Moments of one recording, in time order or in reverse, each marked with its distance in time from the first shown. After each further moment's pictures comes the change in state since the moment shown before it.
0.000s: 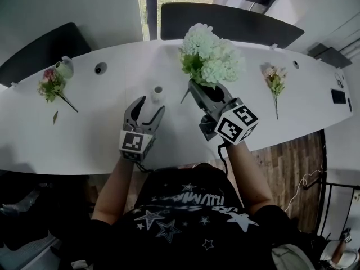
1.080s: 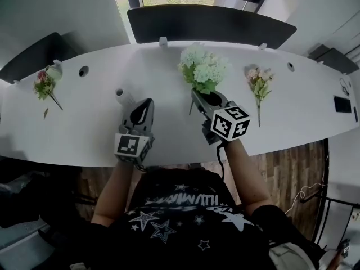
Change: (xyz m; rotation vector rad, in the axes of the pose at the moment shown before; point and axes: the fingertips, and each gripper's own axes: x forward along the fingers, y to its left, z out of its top) left arm 0.070 -0.116 0.051 -0.026 -0.064 0.131; right arm -0.114 -0.148 -0.031 0.084 0.216 -0.100
